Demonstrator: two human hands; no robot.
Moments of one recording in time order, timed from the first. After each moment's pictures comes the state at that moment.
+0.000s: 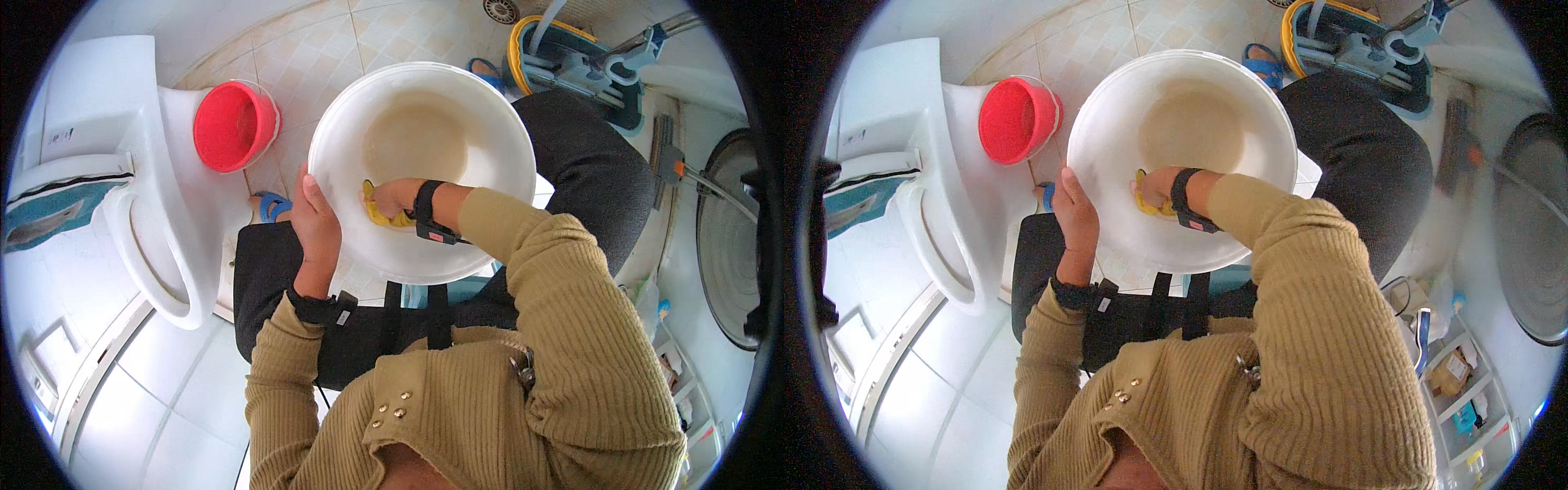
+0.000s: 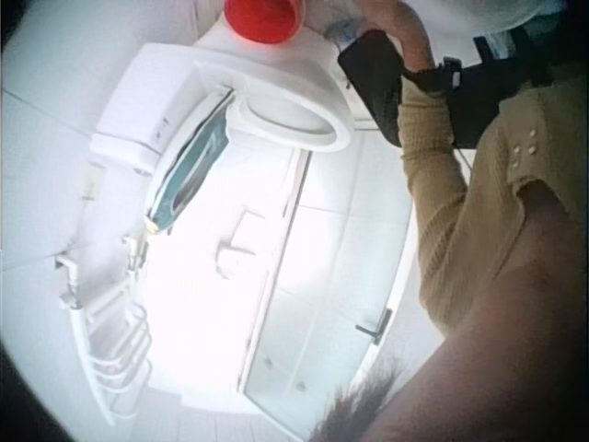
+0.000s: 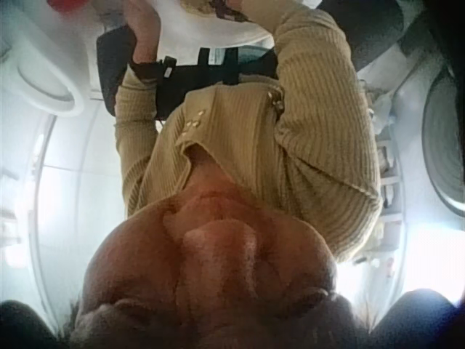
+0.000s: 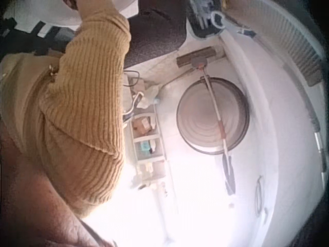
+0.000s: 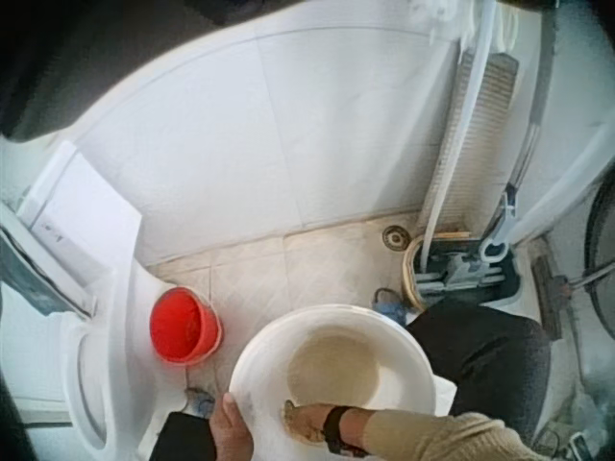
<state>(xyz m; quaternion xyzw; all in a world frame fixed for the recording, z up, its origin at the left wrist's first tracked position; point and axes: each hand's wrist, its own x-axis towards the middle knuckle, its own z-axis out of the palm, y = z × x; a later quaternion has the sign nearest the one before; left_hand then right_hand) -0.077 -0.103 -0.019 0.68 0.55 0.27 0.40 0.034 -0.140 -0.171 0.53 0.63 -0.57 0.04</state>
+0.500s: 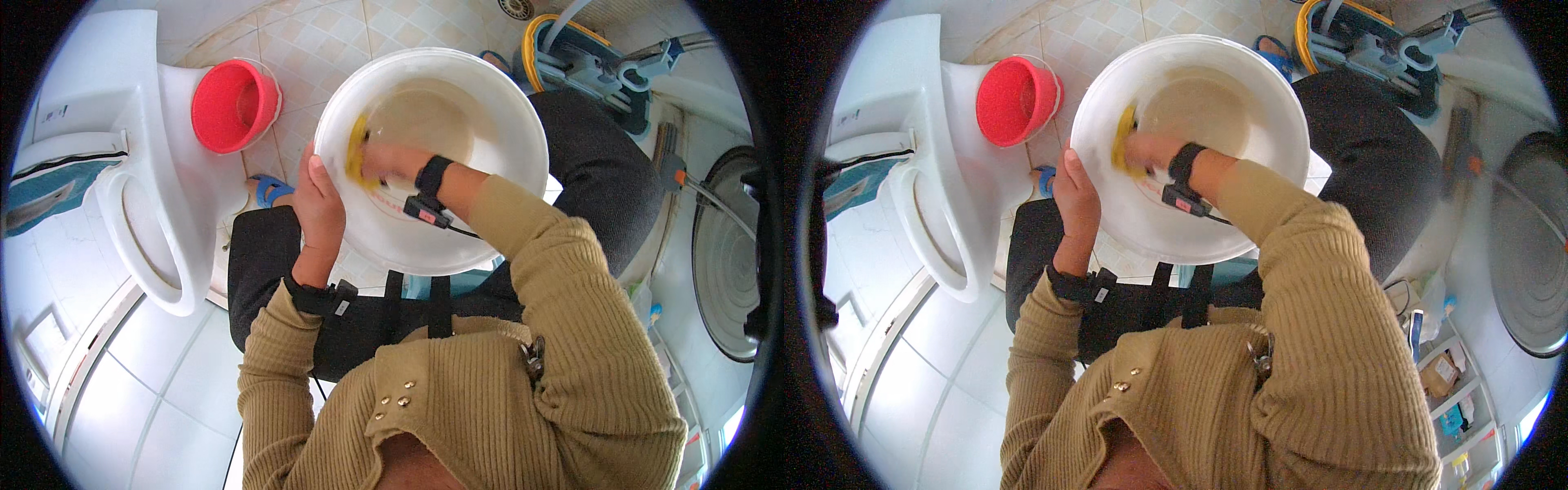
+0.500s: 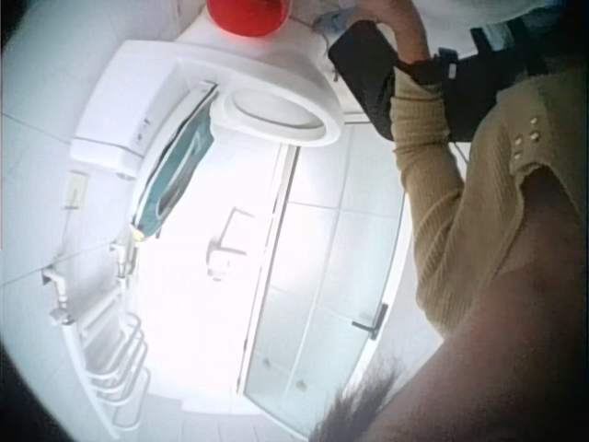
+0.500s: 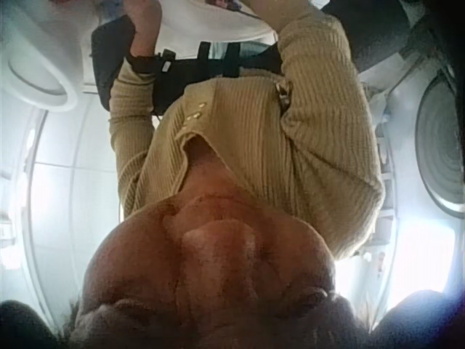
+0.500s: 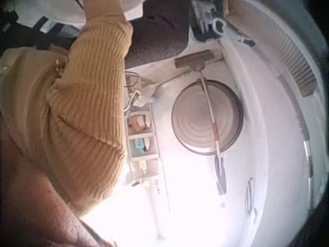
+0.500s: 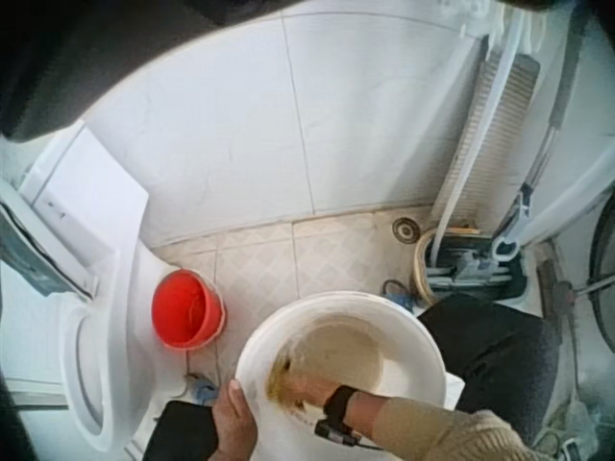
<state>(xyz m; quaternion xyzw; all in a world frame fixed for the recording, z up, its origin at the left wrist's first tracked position) -0.080 -0.103 -0.019 0.68 0.57 0.24 0.39 0.038 -0.115 -0.227 0.45 0.63 -0.60 -0.18</state>
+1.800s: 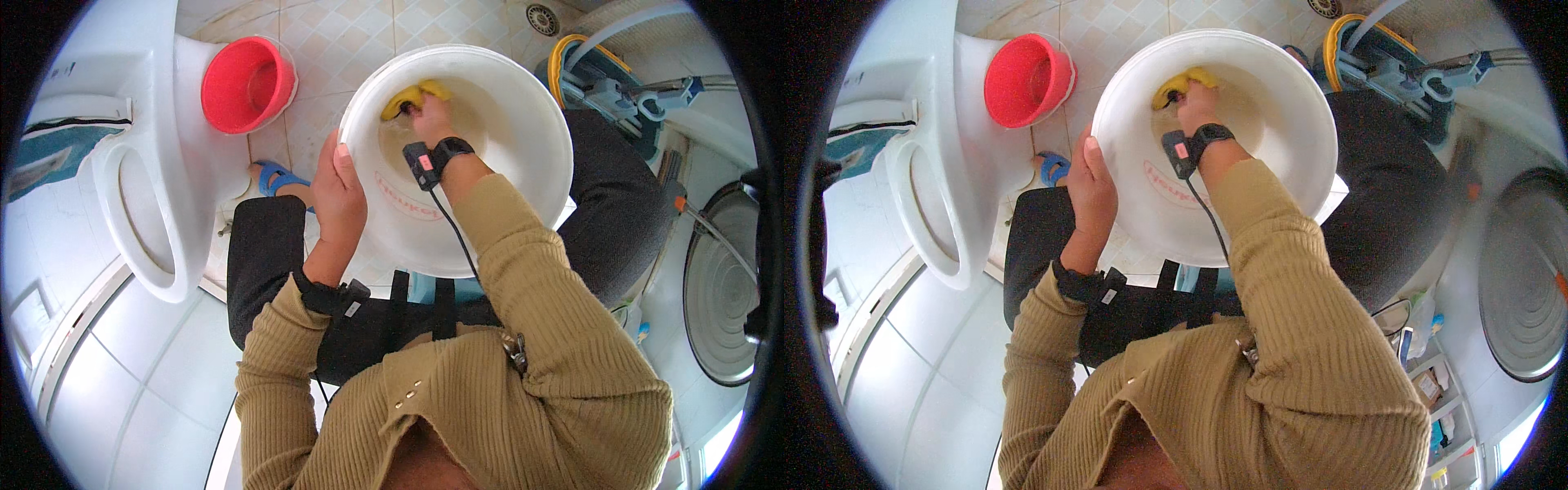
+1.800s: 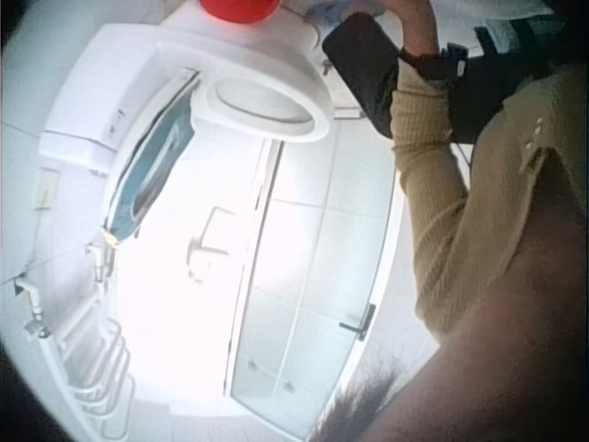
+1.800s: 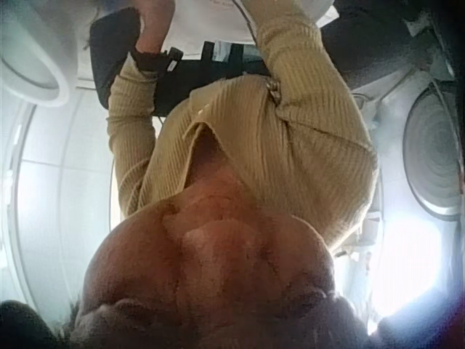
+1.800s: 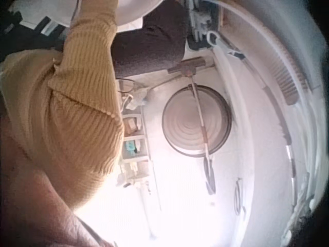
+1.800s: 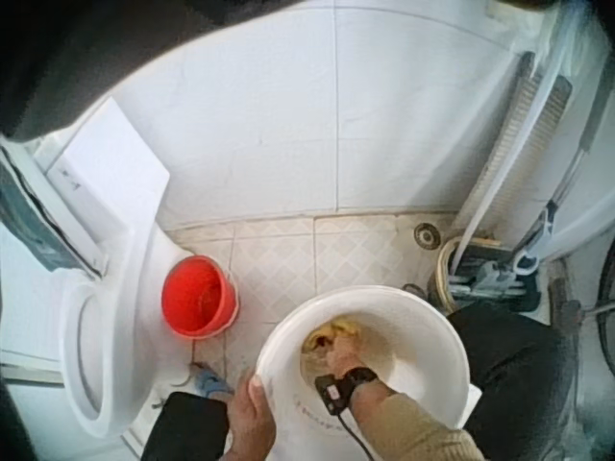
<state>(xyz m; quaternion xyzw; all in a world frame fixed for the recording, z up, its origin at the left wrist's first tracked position) -0.079 -0.102 -0.022 0.67 0.55 0.29 0.41 0.086 -0.095 -0.249 0.77 0.60 -0.16 -0.13</state>
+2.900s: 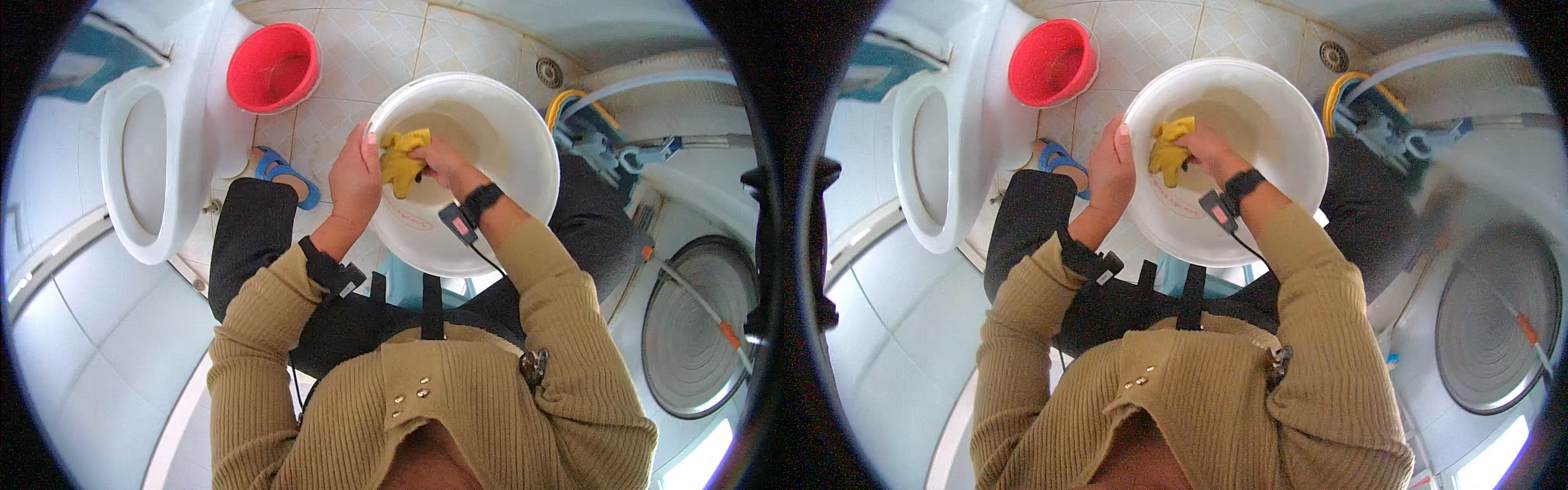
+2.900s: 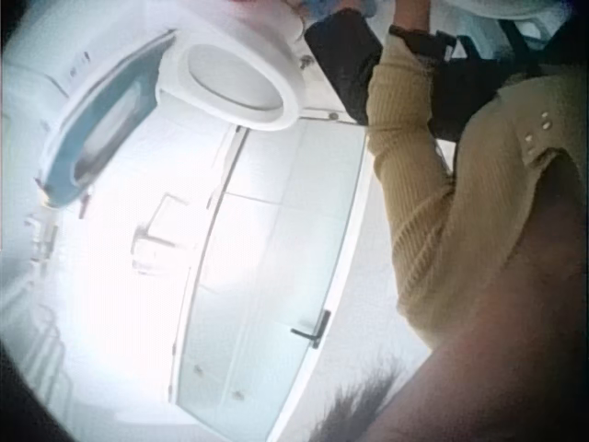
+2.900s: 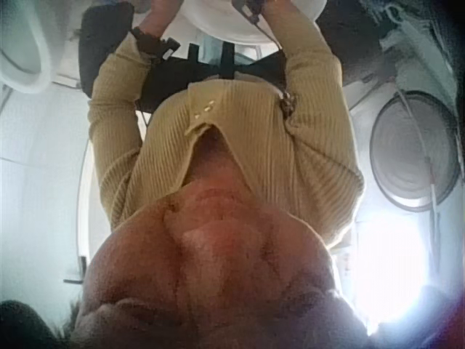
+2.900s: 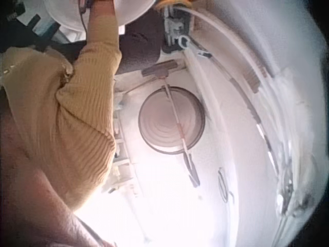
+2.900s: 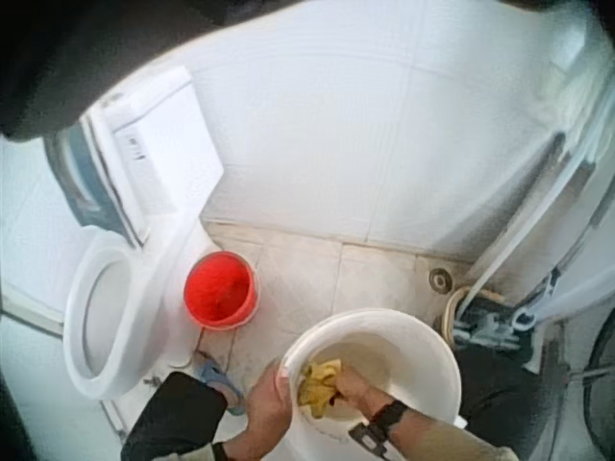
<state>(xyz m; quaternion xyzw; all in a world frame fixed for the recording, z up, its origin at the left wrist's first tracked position) -0.073 -0.099 -0.013 0.66 0.59 0.29 0.36 0.089 -0.111 -0.129 0.59 0.14 -0.74 -0.27</state>
